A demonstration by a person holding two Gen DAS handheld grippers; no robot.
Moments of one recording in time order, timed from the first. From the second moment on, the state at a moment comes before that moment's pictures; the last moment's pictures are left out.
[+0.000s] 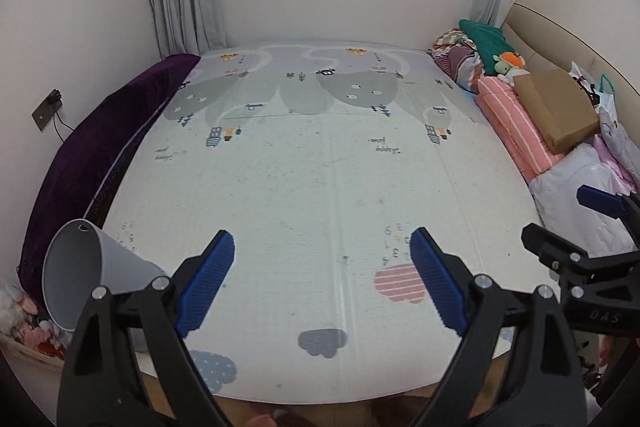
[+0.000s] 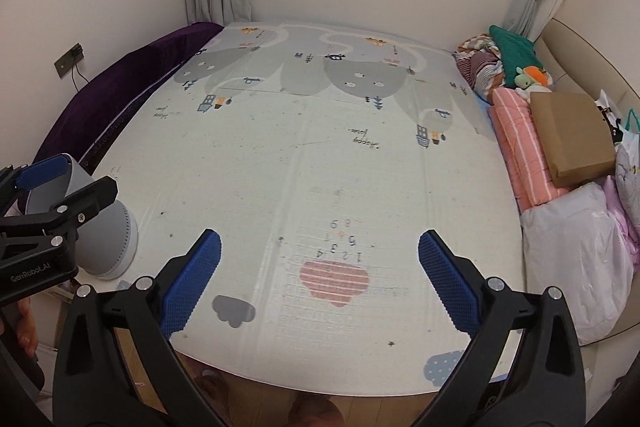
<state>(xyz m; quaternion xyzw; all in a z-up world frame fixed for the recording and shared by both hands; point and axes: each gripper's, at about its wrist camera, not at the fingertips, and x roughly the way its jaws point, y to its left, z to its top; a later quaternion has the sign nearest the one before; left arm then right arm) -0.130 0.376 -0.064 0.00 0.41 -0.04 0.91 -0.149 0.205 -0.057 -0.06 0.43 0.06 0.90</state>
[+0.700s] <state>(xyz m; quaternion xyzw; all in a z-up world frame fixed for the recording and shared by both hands) -0.116 0.258 -0.016 0.03 0.42 -0.08 0.90 -0.164 0.068 -0.022 0.00 0.44 0.02 0.90</state>
